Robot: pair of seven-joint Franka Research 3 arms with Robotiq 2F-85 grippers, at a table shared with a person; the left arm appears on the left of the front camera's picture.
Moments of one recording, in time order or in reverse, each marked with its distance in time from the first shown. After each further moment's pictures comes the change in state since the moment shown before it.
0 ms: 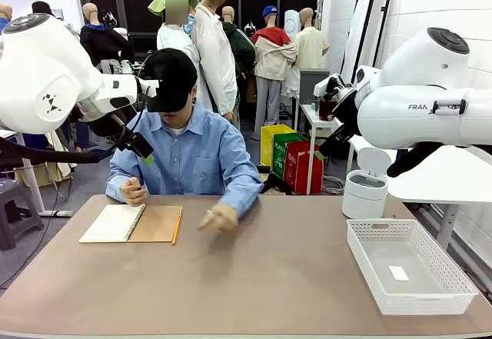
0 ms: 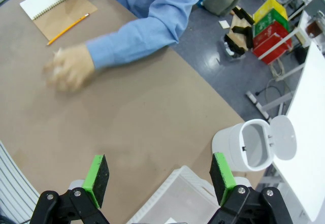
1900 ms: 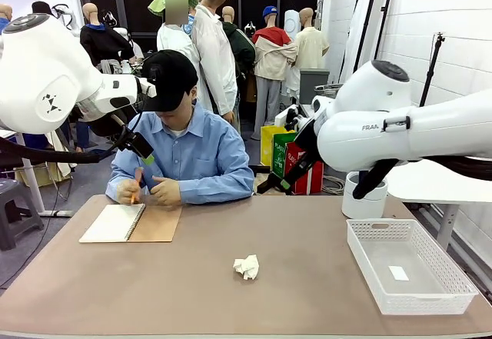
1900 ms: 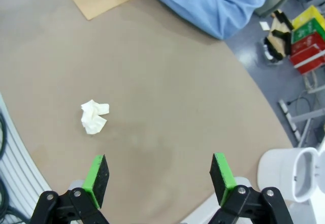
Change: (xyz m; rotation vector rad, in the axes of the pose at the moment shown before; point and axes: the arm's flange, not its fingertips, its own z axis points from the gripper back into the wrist) left arm 0.000 0.000 0.000 0.000 0.000 0.000; right arm 0.012 0.071 -0.079 0.165 0.071 0.092
